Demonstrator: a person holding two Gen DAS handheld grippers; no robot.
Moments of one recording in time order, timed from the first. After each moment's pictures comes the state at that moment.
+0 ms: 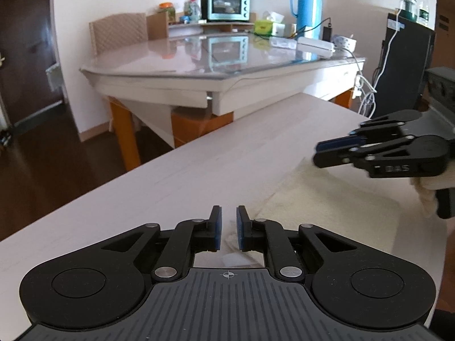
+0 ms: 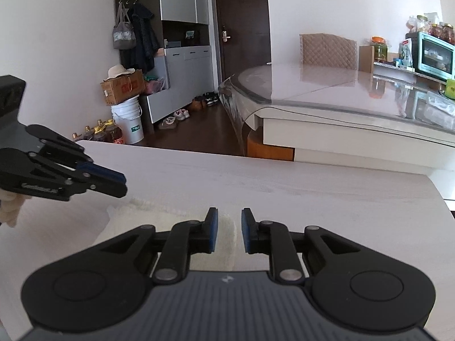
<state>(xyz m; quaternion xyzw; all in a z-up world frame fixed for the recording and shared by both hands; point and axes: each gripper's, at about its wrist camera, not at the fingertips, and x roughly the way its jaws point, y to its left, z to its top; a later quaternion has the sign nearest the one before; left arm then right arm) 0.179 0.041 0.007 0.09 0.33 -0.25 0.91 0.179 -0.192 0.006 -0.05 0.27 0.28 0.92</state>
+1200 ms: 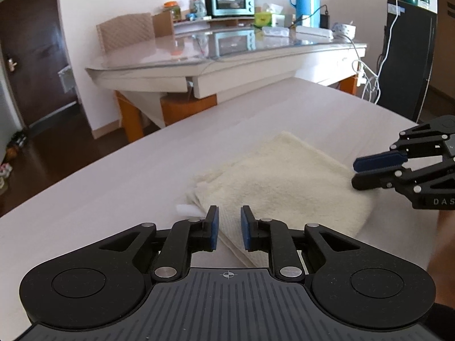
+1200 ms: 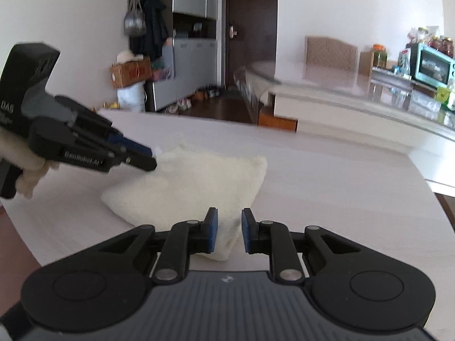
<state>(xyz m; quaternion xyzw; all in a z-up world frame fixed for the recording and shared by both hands) 0.111 0.014 0.004 0.11 0.32 -0.20 0.92 0.073 -0.207 0.001 -0.07 0.26 0.28 0.92</state>
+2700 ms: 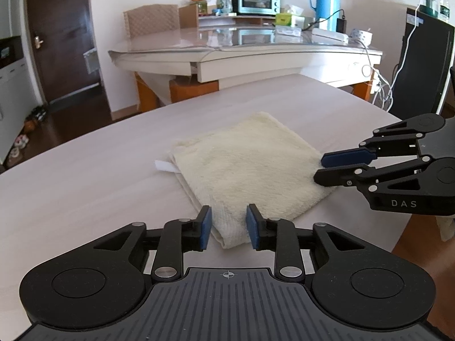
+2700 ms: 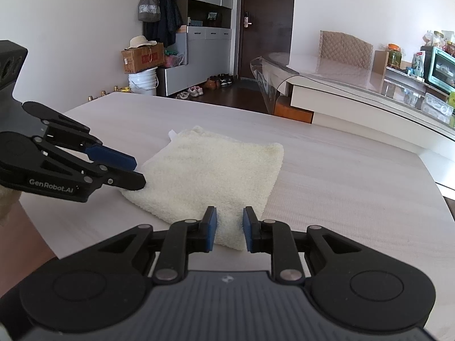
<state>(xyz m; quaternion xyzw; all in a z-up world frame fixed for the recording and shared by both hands) 0.065 -0.008 -0.010 0.07 0.34 -0.14 0.93 0.071 -0.198 -0.009 -0.11 0.29 0.30 0.90</state>
